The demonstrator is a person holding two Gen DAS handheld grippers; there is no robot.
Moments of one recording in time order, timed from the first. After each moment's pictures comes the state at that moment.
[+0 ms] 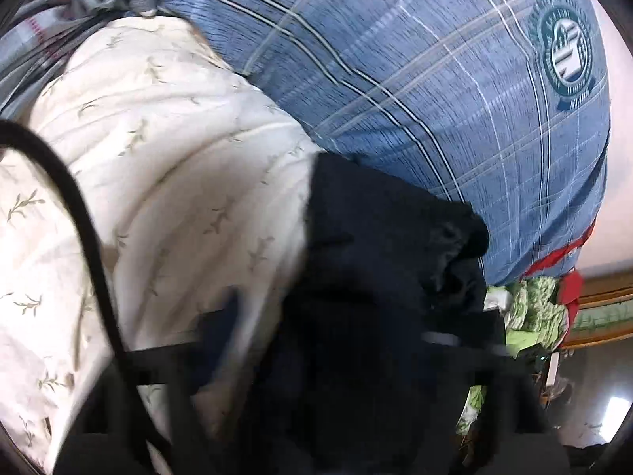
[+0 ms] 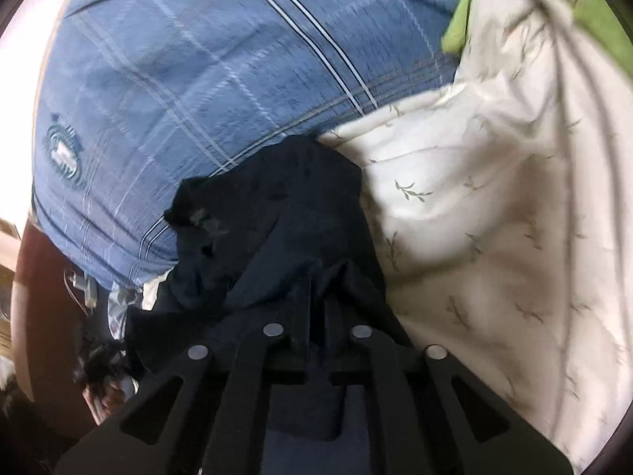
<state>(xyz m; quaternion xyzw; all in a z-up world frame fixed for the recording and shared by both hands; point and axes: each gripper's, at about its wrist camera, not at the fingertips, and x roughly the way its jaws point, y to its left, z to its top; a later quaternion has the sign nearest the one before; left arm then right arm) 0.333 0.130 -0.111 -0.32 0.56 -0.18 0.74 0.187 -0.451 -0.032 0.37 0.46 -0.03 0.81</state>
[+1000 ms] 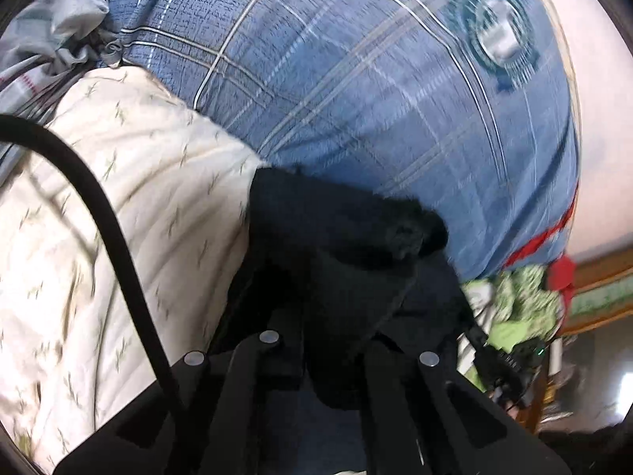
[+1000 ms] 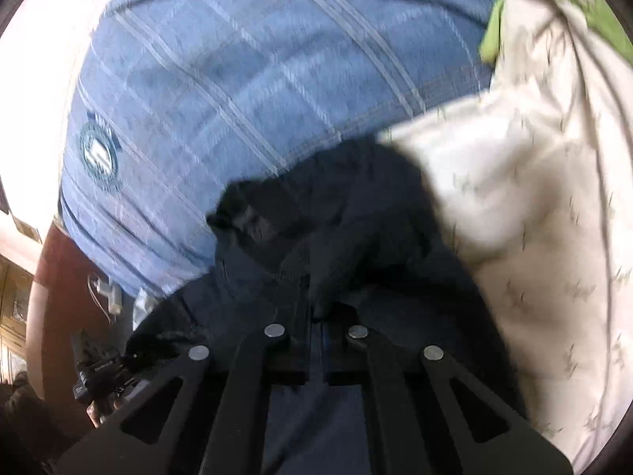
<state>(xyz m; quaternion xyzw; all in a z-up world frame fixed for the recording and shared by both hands) 0.312 0.114 -0.051 -0.31 0.54 -0.21 0.76 0.190 -0.425 -0.004 0.38 0.41 -0.01 0.83</state>
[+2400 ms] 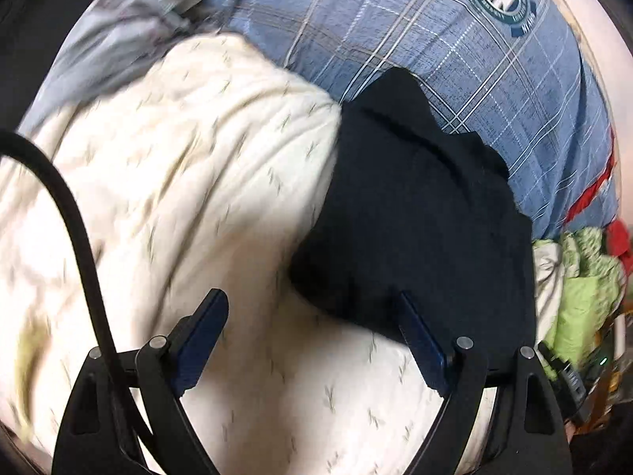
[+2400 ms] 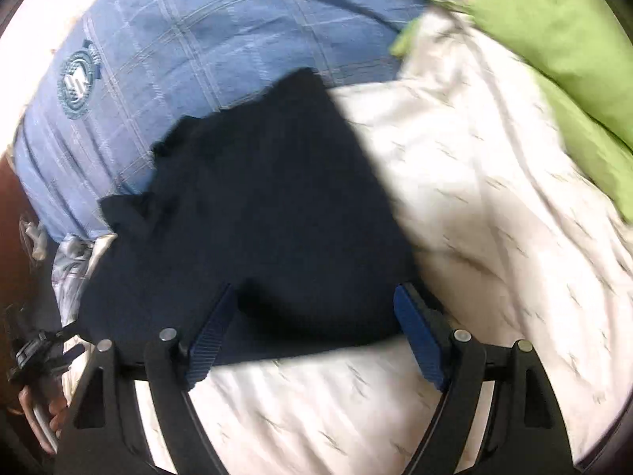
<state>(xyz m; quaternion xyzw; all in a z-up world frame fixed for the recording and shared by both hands) 0.166 0.129 -0.085 -0.23 0.53 -0.12 0.81 0.080 -0.389 -0.032 0.25 0.44 -0.12 0.86</state>
